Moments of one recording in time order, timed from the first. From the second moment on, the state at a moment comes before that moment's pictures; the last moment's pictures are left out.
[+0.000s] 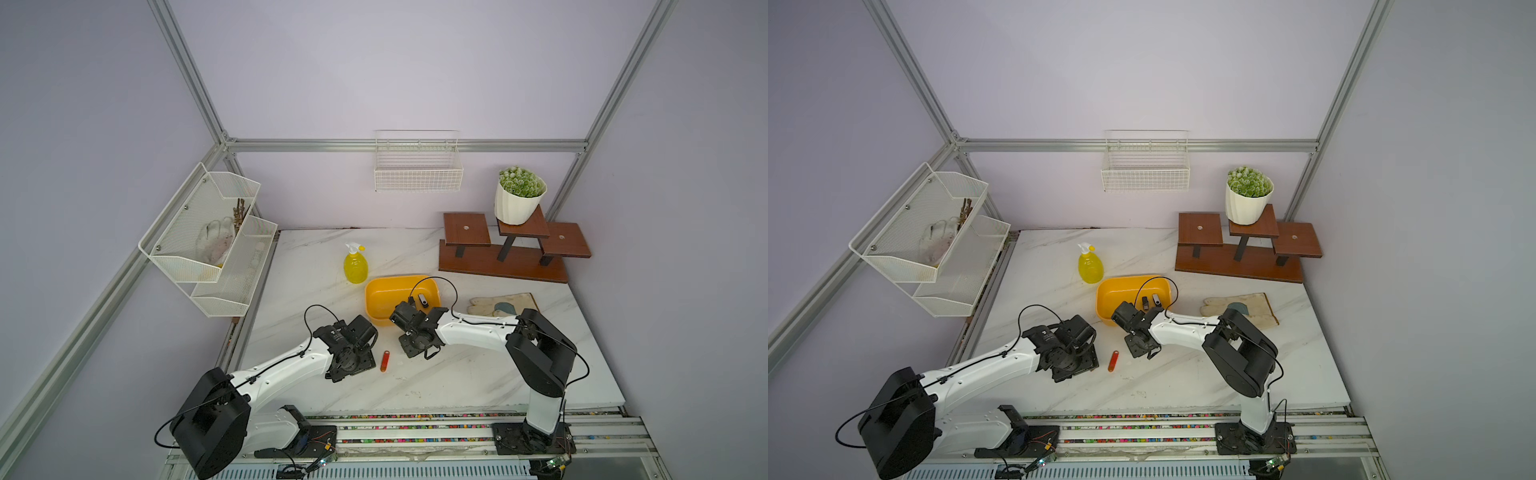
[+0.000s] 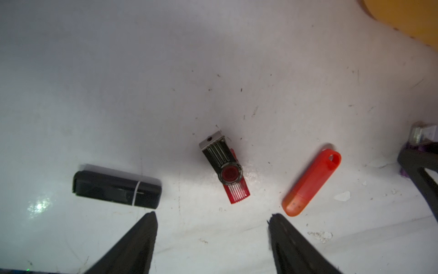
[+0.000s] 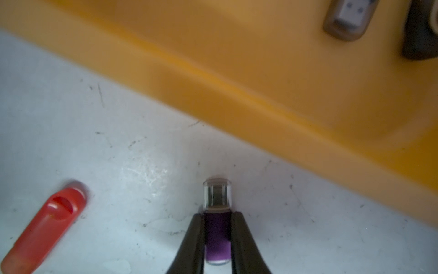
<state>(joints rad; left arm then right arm) -0.71 1.27 0.72 -0.80 -0.08 -1.07 0.90 1.87 1.19 -0.60 0.16 0.41</state>
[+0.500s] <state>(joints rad) -0.71 1.38 0.73 -0.67 -0.11 -1.10 0.89 1.85 1.17 -0.61 0.16 0.41</state>
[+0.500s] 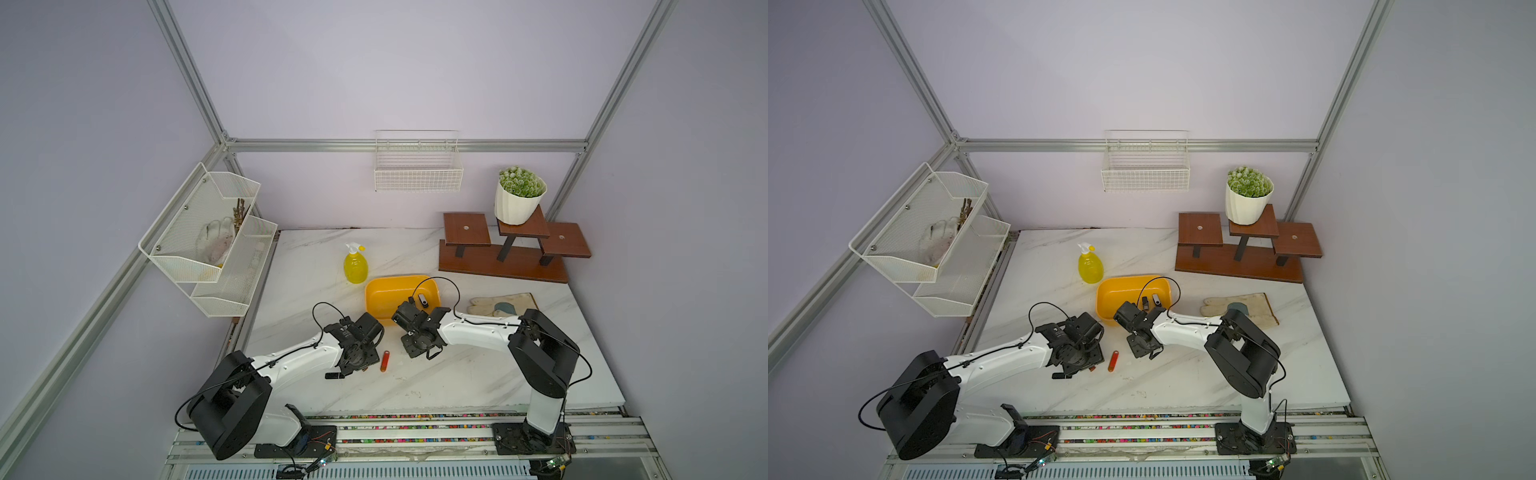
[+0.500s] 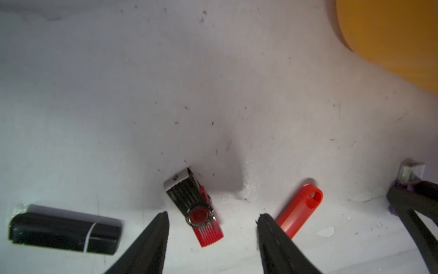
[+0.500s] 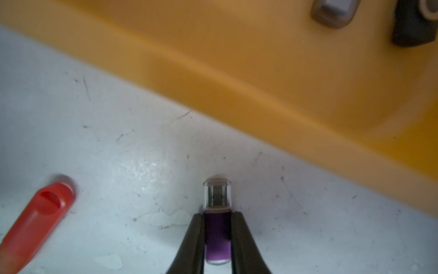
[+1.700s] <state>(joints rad) -0.72 1.53 0.82 -0.74 -0.12 -0.95 0.88 1.81 1.16 -0.64 0.17 0.42</state>
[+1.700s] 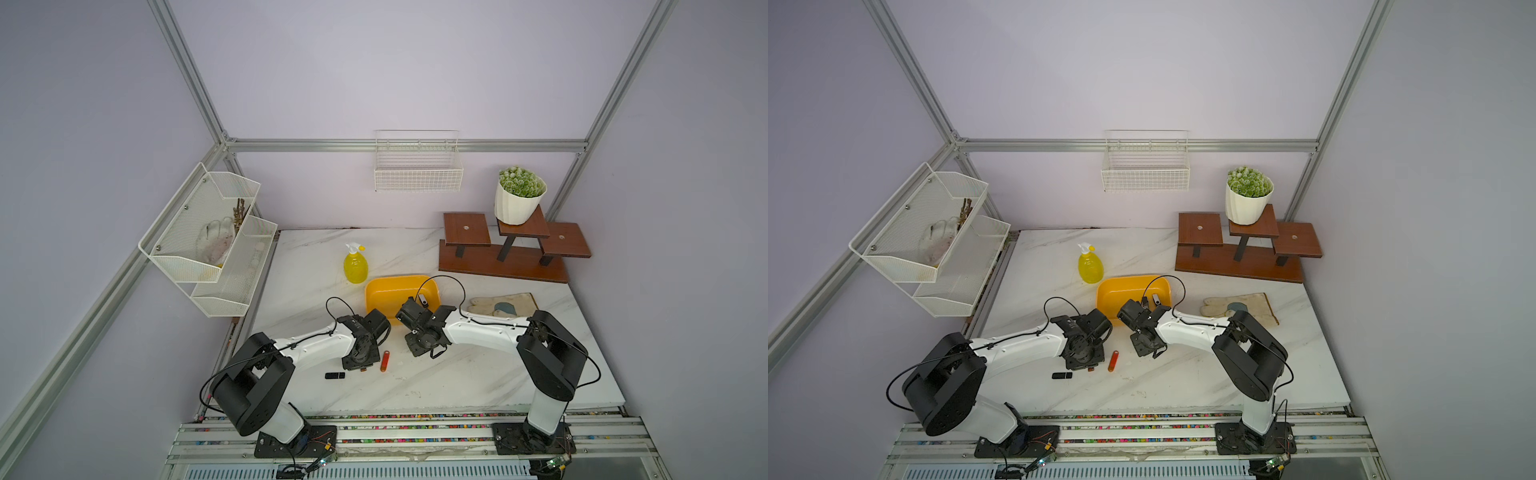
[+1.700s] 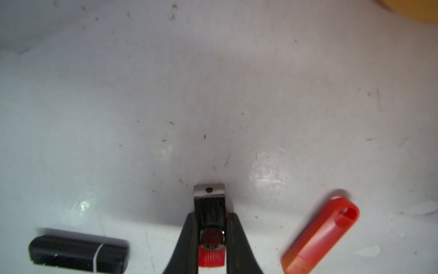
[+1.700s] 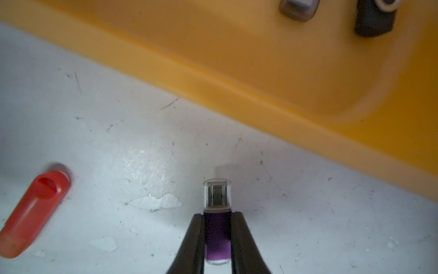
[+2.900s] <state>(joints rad) -0.43 1.51 1.39 -1.11 -0.11 -0.61 0.70 2.05 1.72 -0.76 0.15 0.37</state>
